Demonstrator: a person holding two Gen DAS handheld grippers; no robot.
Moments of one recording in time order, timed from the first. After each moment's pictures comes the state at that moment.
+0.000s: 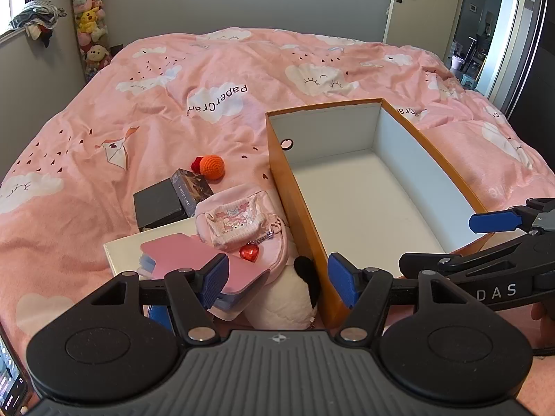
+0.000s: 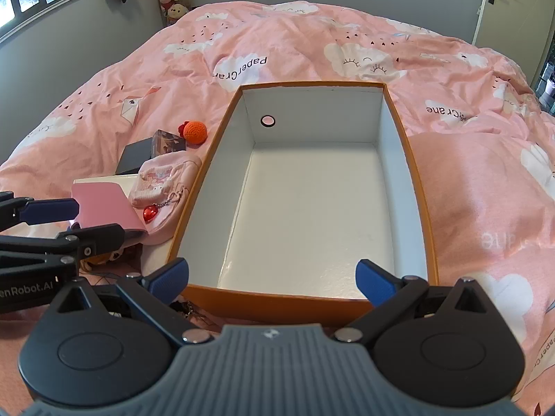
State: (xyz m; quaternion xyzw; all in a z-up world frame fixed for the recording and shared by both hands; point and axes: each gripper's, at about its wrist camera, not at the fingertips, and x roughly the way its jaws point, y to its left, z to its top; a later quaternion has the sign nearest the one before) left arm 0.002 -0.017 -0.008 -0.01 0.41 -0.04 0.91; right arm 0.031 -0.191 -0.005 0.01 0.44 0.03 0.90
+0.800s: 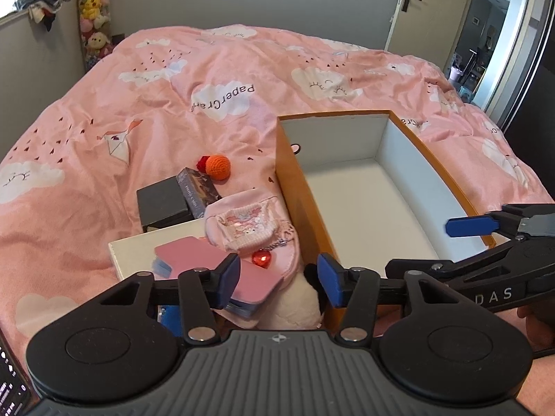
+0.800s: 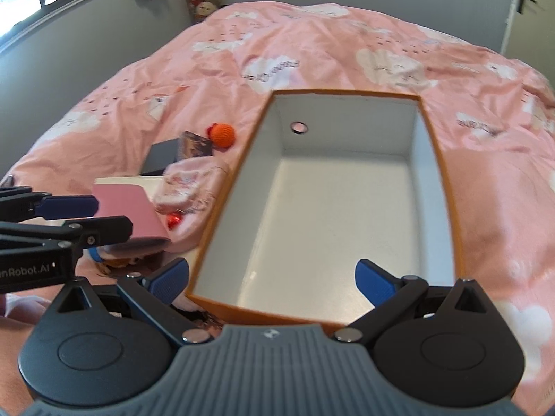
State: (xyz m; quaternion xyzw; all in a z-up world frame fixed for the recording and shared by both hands) left arm 0.005 0.022 -0.007 -0.05 0.42 -0.05 0.91; right arm 0.055 -0.181 -0.003 0.01 0.45 0.10 0.89
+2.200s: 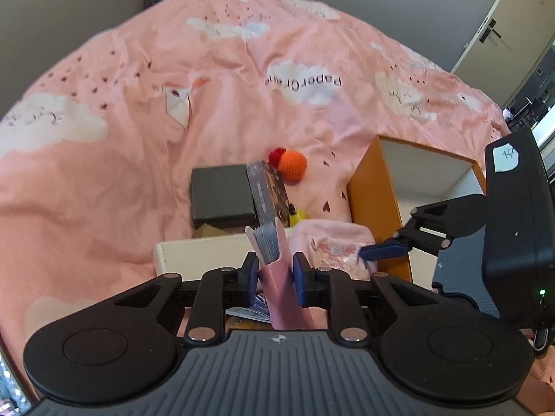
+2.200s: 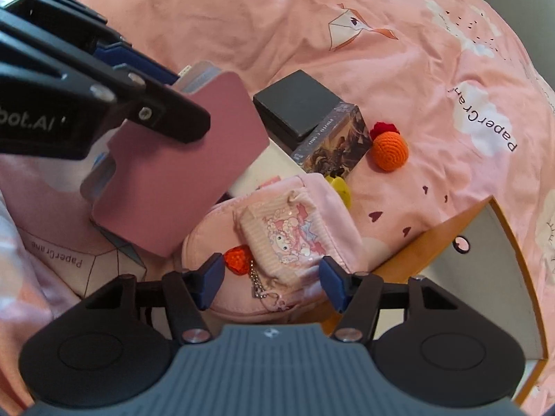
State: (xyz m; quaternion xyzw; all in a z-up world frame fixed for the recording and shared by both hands) left arm 0.067 0.099 -0.023 -0.17 0.47 0.03 0.86; right arm 0.181 -0.052 -0.060 -0.29 0.52 0.32 0.74
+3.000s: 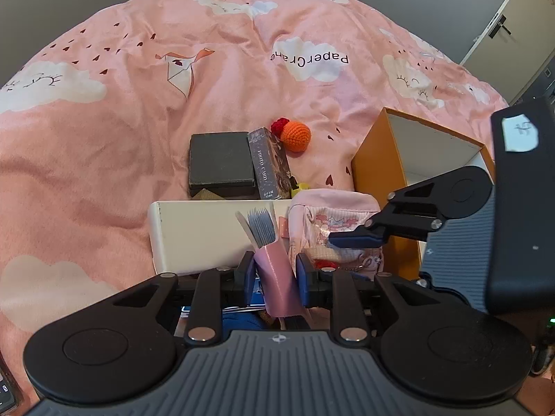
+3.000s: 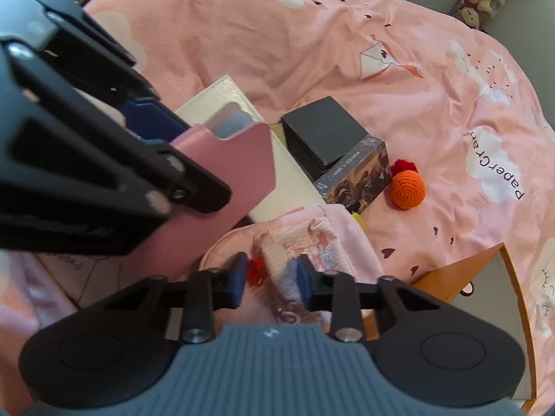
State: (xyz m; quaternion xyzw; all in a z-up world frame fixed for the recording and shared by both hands) left arm 0.056 0.092 -0.046 -0.18 0.49 0.04 0.86; right arm 0.168 -0.032 -0.068 -0.34 0.46 0.35 0.74
